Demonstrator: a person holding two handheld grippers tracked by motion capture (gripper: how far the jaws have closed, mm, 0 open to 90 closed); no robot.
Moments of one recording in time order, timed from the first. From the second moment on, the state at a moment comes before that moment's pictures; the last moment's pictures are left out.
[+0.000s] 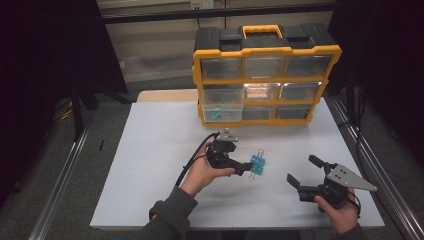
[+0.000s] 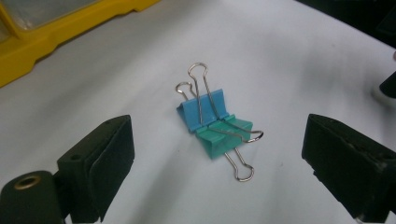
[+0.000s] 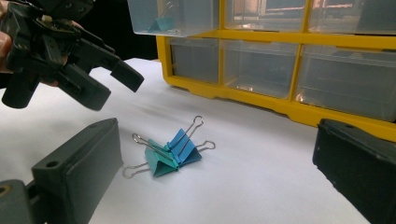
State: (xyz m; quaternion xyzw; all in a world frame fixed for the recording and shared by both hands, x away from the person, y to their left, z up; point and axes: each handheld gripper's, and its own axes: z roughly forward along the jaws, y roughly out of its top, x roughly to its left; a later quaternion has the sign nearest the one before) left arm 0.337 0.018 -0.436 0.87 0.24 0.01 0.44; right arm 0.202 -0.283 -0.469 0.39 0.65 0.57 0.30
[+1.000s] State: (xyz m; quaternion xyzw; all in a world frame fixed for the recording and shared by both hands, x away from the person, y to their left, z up) left arm 0.331 -0.003 -0.464 0.88 0.23 -0.02 0.41; right arm 0.202 -0.284 -0.469 0.39 0.65 0.57 0.30
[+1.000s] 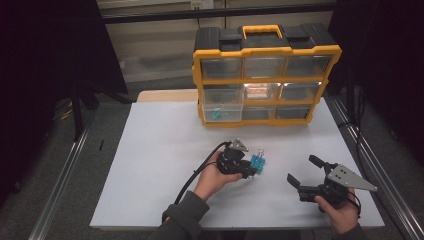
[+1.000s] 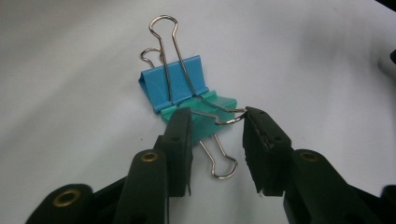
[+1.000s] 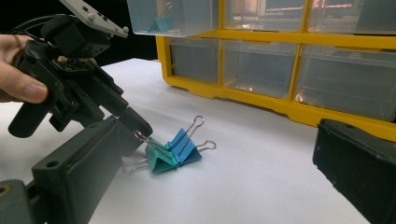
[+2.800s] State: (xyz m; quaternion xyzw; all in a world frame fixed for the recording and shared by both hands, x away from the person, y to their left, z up) left arm 0.344 0.012 -0.469 0.89 0.22 -0.03 0.40; right arm 0.203 -0.283 -0.469 0.39 0.66 0.57 0.30
